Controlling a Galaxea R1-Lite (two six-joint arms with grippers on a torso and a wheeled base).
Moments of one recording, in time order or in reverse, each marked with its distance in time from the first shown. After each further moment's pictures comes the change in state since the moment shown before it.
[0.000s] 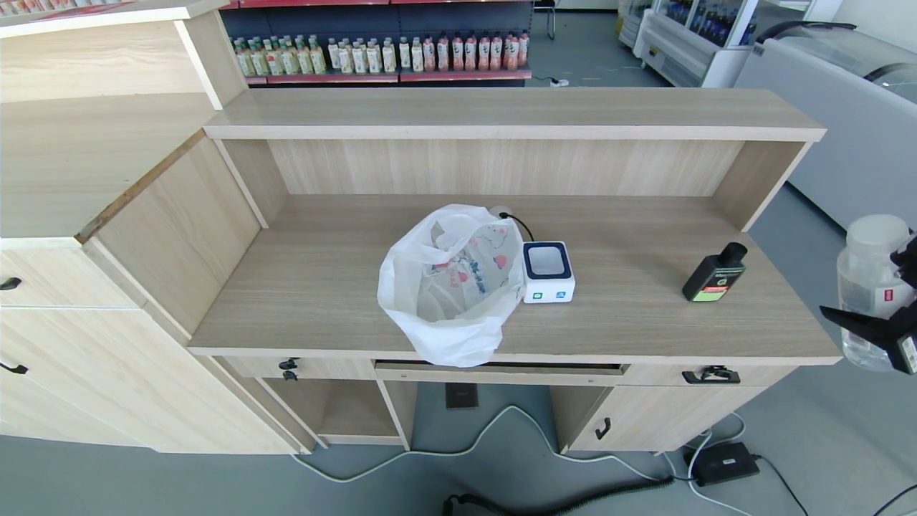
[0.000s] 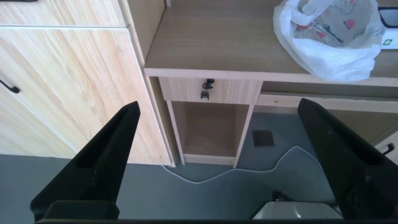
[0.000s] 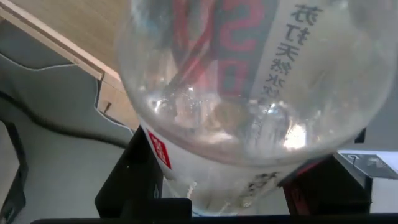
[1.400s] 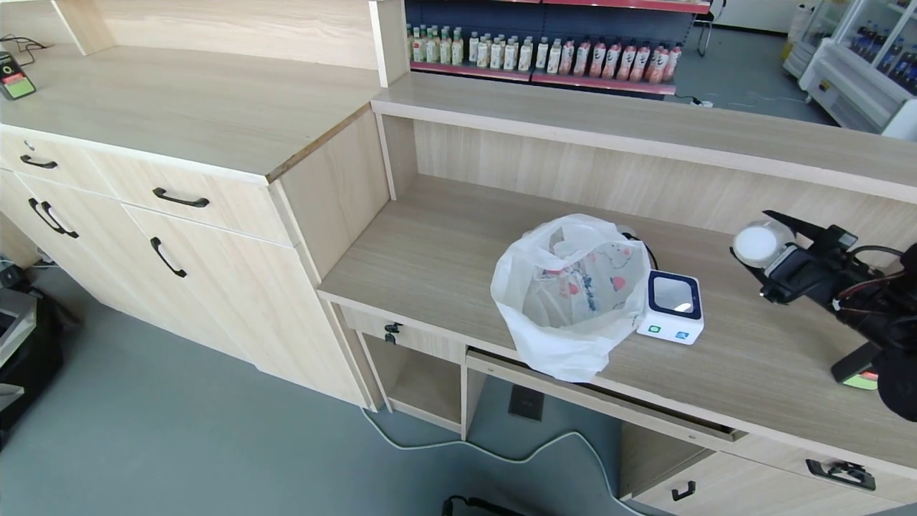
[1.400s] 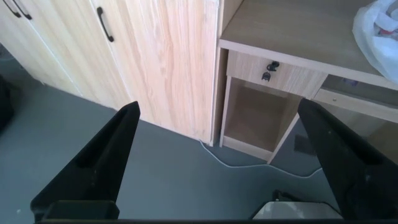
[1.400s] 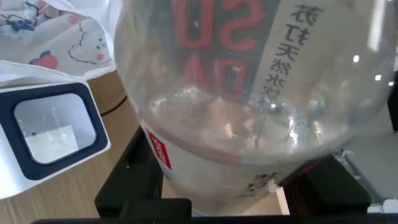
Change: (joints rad) left arm -0.001 0.000 0.000 0.000 0.000 0.000; right arm 0.128 0.597 -0.023 -1.079 0.121 -0.284
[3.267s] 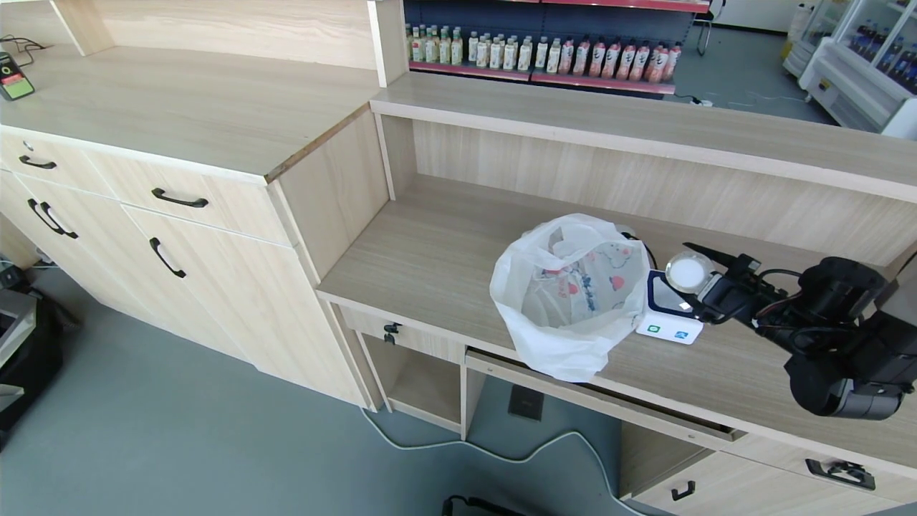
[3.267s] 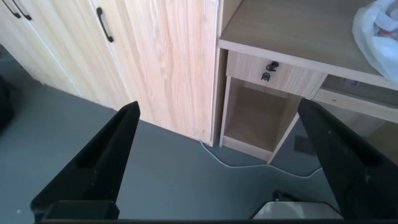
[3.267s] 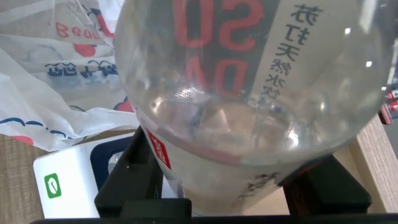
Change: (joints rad) left arm 0.001 0.000 0.000 0.000 0.000 0.000; right arm 0.108 0.266 -0.149 -0.064 0.091 0.063
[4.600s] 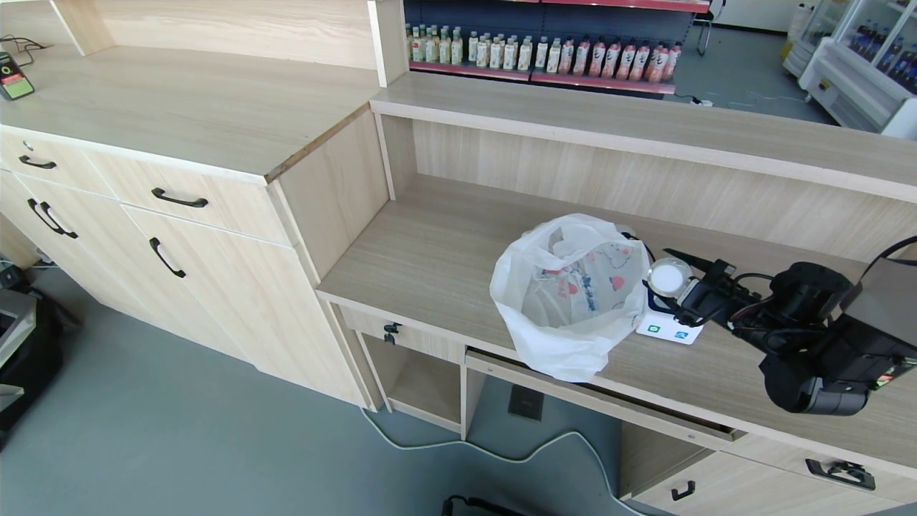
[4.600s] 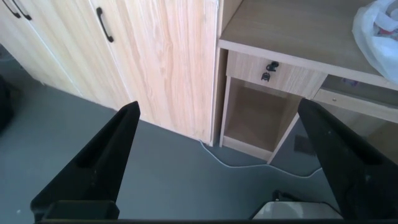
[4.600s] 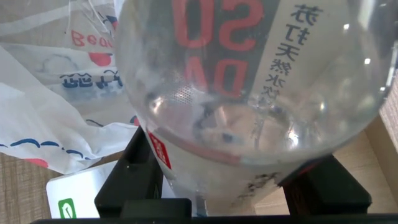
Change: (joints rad) left arm 0.000 0.000 0.000 0.000 0.000 0.000; right arm 0.035 0.083 -0.073 0.000 -0.001 0.009
